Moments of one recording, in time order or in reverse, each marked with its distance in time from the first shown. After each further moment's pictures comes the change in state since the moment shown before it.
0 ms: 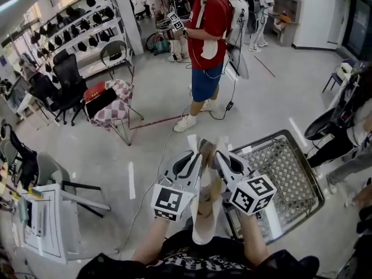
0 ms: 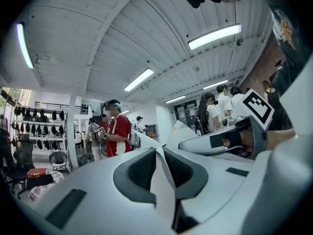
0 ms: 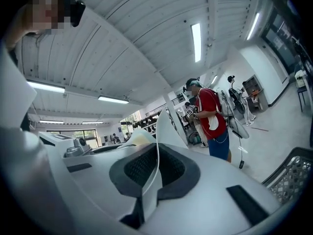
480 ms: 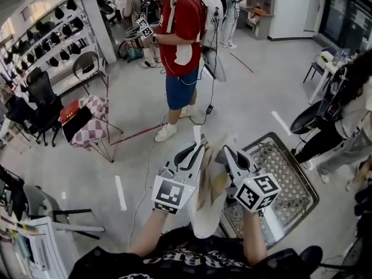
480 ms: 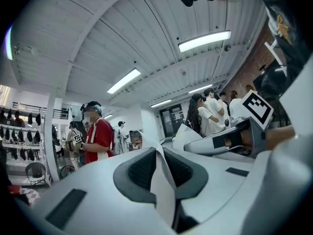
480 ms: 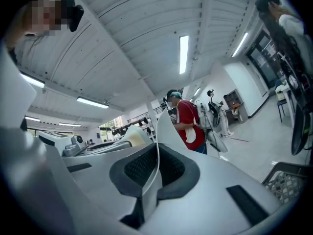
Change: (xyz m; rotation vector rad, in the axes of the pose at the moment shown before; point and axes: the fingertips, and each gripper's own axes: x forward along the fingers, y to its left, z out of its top) left arm 0.136 0.022 0.023 0.071 -0.074 -0.185; right arm 0.031 -0.121 0.053 -0.001 -0.116 -0.209
